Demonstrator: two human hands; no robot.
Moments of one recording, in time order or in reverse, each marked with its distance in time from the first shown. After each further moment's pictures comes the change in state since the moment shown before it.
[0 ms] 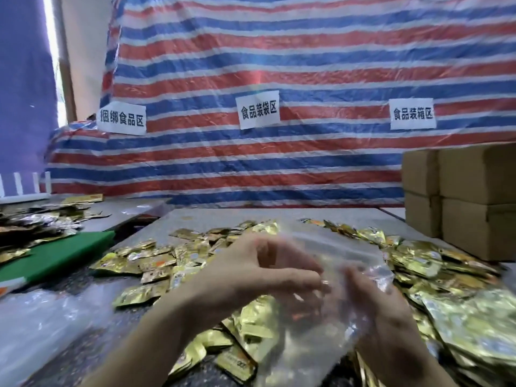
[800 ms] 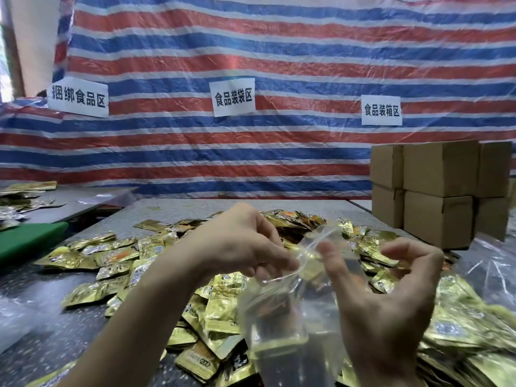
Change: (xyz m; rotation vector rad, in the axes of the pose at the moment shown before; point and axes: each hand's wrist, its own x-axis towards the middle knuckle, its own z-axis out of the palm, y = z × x) left_hand 0.048 0.012 0.003 0.363 0.031 -0.243; right_hand -0.012 -0.018 0.014 -1.029 0.689 -0.766
